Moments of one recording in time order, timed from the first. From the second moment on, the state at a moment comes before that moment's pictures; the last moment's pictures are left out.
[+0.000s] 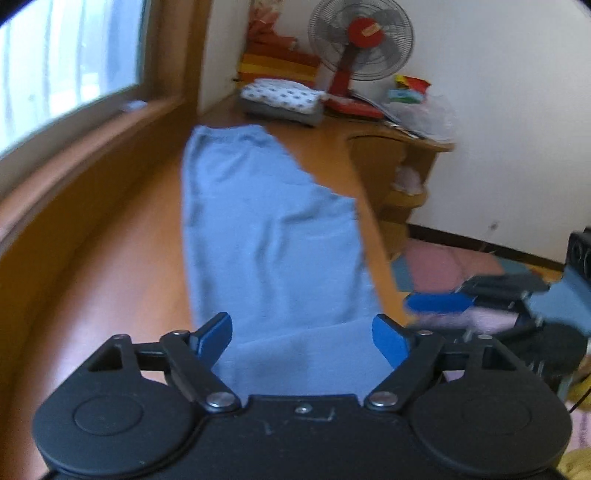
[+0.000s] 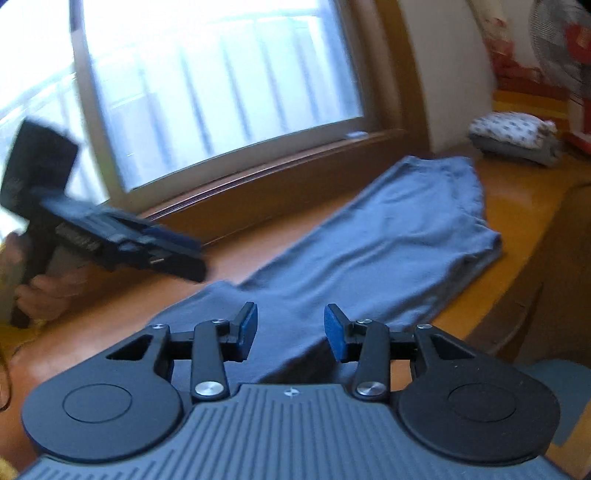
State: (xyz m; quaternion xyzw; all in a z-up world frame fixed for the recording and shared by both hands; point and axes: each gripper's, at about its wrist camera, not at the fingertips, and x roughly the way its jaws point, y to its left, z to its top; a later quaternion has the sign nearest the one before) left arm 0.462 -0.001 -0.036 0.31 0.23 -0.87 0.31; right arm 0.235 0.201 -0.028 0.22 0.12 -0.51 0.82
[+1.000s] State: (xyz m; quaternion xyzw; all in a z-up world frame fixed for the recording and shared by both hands) left arm 0.523 0.051 -0.070 0.37 0.25 -0.73 0.52; right arm 0.267 0.225 -0.061 0.27 0.18 -0.55 0.77
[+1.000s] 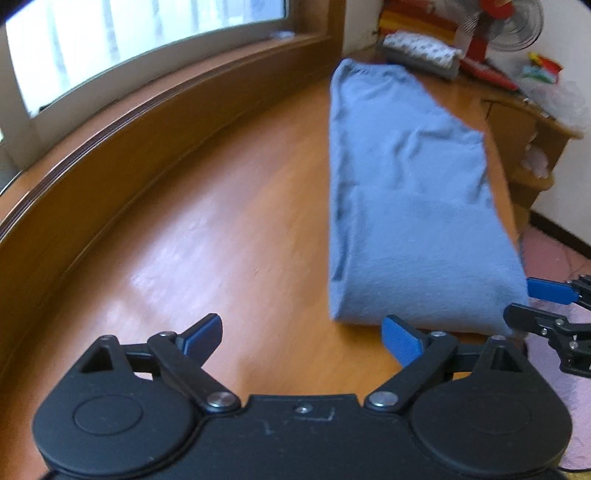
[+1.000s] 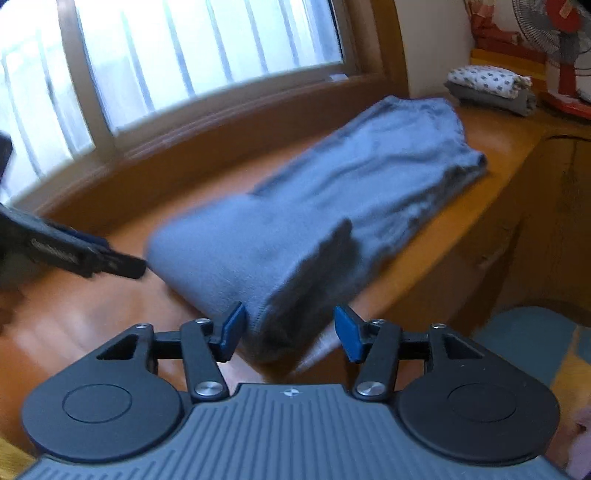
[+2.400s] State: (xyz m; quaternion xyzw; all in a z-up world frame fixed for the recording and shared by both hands) left arm 0.516 0.065 -0.088 0.36 0.15 -0.83 0.39; right arm 0.317 0.269 -0.065 0.16 0.22 -0.59 0.76
